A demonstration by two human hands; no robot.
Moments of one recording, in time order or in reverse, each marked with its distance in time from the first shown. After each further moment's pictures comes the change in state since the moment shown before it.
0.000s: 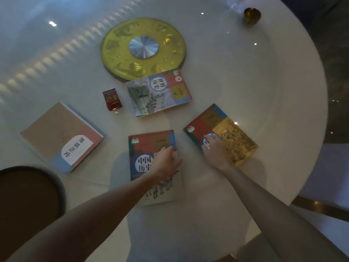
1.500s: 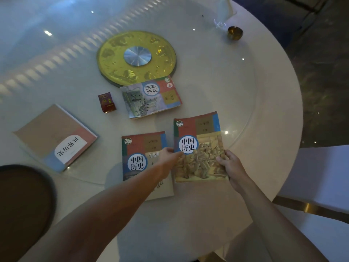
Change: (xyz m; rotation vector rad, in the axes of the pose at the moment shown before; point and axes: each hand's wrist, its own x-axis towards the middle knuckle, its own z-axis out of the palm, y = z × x) left_hand 0.002 0.050 0.023 -0.799 -0.009 -0.392; right_hand -0.073 0.058 -0.047 0.995 0.002 0.450
